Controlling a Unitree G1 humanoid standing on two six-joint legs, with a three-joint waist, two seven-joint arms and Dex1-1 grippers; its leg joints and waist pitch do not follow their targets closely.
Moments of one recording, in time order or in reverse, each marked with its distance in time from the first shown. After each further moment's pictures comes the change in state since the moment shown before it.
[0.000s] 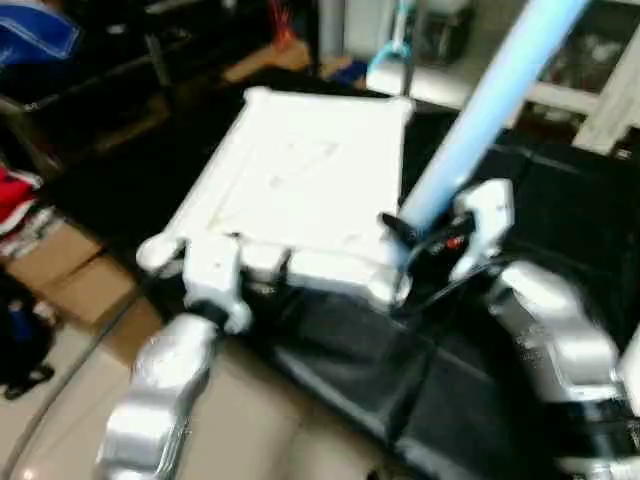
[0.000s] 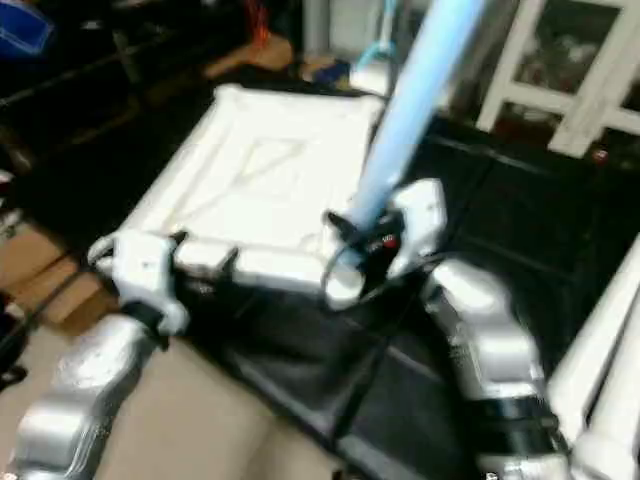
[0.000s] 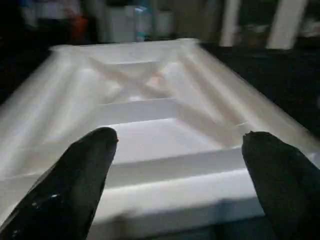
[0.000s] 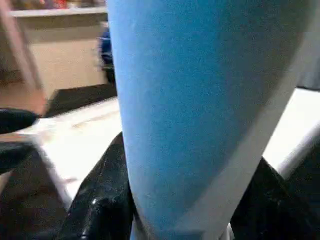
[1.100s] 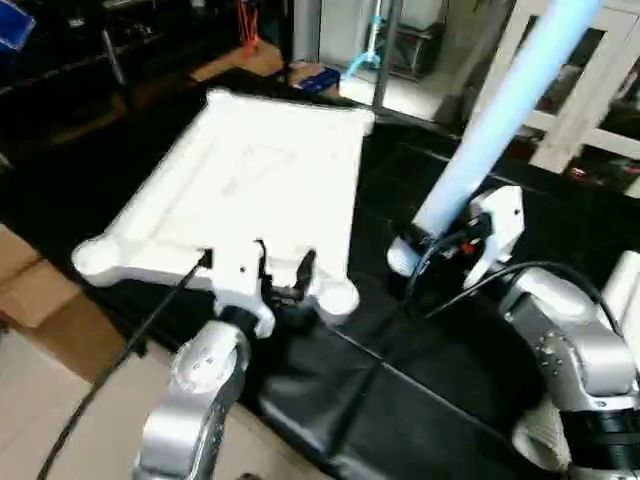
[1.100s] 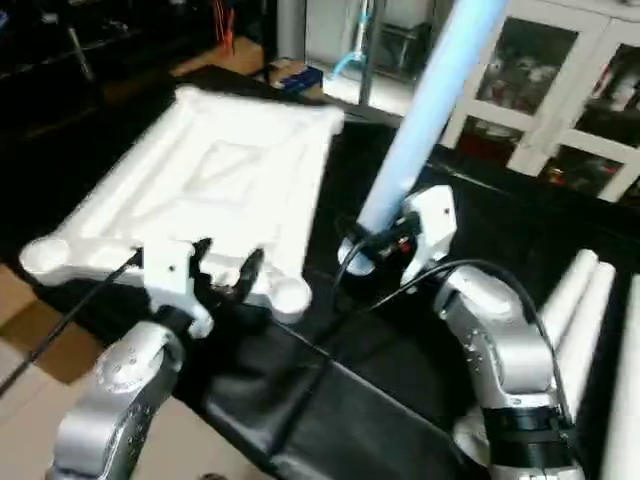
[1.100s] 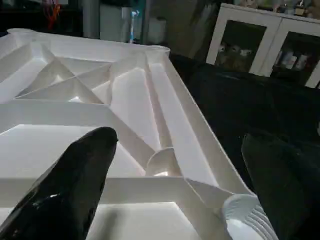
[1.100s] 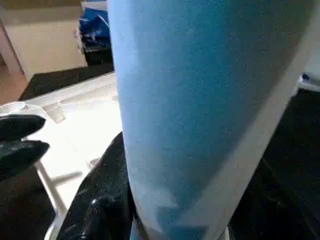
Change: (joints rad) left arm 0.027 -0.082 0.003 0.002 0.025 -0.001 0.097; right arm 0.035 -0.002 0.007 -0.095 0.053 0.126 -0.027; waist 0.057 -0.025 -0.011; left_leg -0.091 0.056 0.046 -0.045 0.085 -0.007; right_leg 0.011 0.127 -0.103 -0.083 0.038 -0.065
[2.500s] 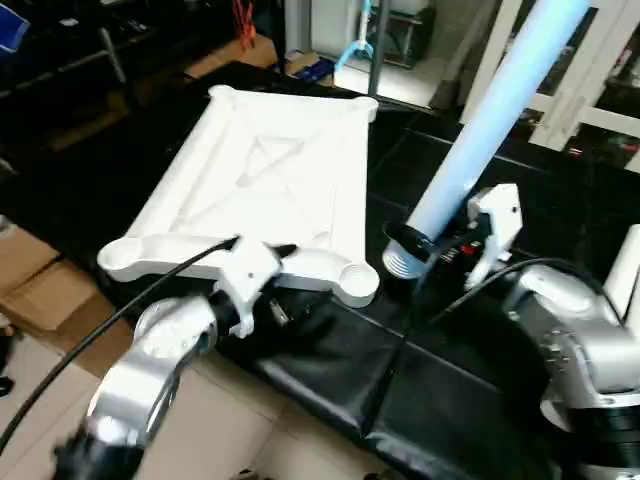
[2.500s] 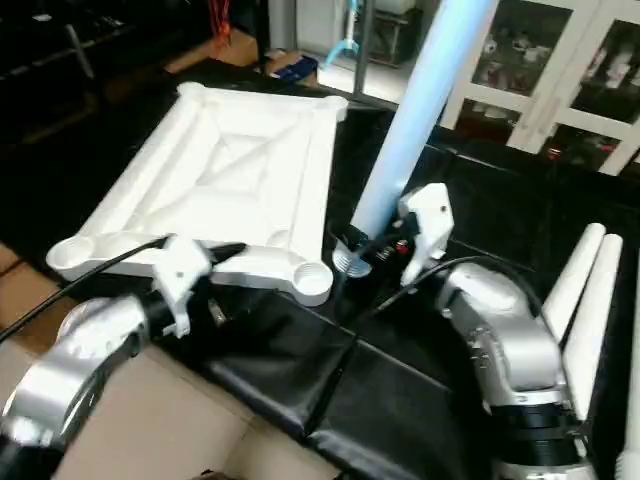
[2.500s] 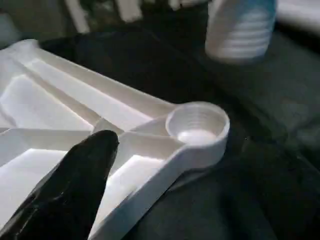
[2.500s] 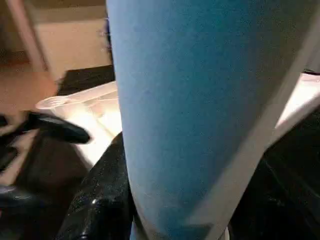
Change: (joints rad) left arm -0.282 0.372 -0.117 0.313 0.000 -0.161 -0.601; right arm -0.013 -0.085 0.010 -0.017 0.025 -0.010 0.149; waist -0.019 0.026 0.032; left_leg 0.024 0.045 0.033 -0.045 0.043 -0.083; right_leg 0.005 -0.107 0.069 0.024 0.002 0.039
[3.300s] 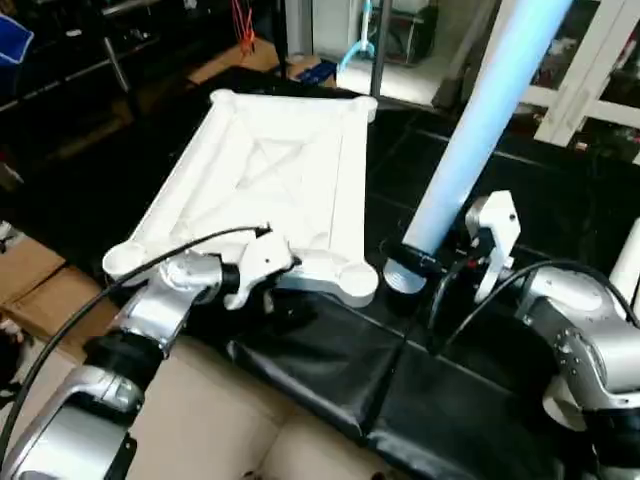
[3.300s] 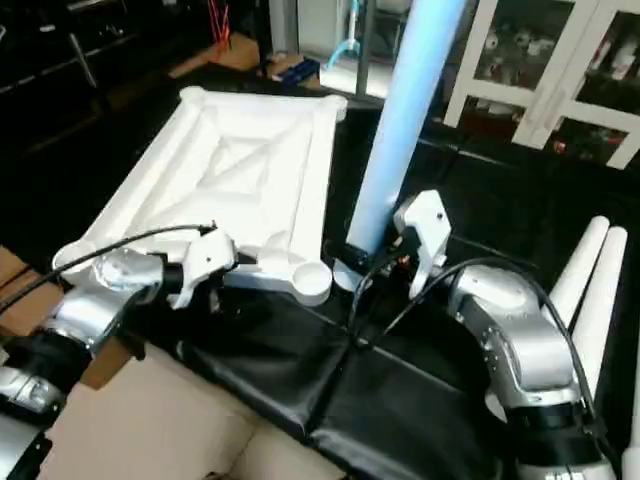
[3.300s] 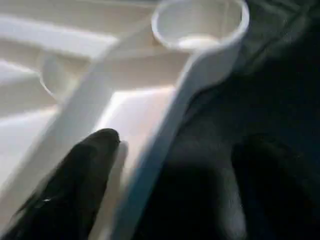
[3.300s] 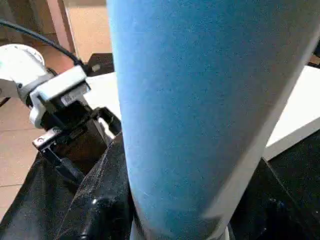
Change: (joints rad) left arm -0.318 0.001 -0.116 0.641 0.129 -0.242 -0.292; right arm 0.006 -0.050 0.039 -0.004 -0.023 -0.021 0.082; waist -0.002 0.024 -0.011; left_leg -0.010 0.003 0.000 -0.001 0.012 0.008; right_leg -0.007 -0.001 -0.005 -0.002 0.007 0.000
